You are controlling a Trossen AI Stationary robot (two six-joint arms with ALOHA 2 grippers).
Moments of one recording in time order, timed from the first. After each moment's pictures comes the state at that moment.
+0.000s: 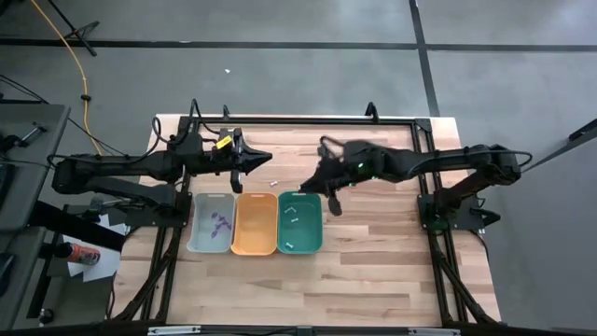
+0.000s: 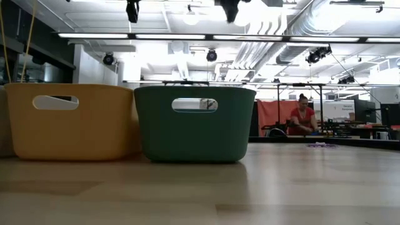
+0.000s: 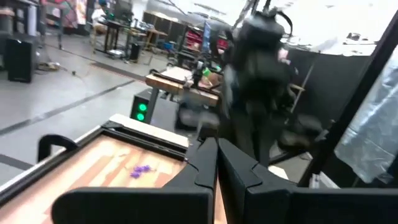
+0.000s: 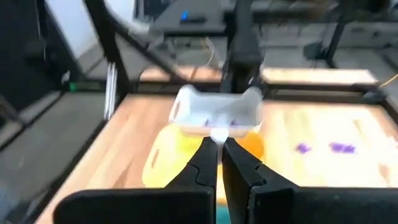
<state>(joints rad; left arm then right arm) 0.12 0.95 0.74 0.25 0.00 -0.28 -0.02 1.44 1.16 -0.04 -0.22 -0.01</state>
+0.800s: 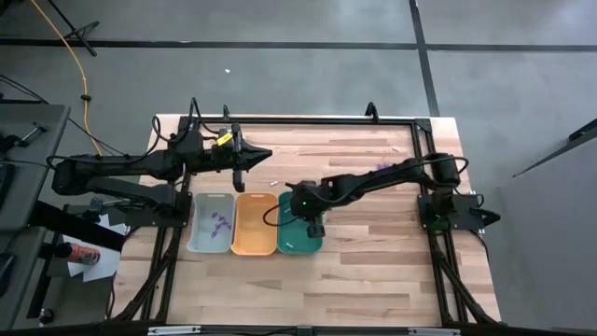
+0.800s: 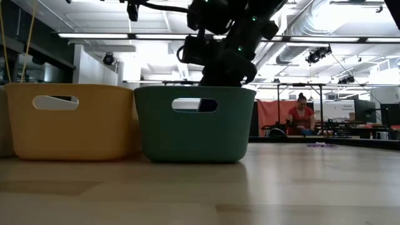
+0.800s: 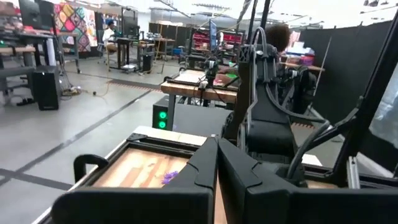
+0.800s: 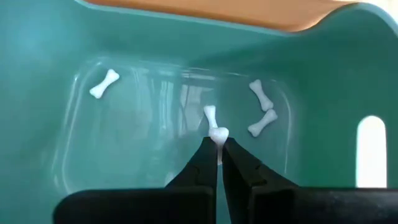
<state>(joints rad) 0.14 0.95 0.74 0.25 -0.01 -0.09 0.05 1.95 1.35 -0.43 -0.05 -0.11</state>
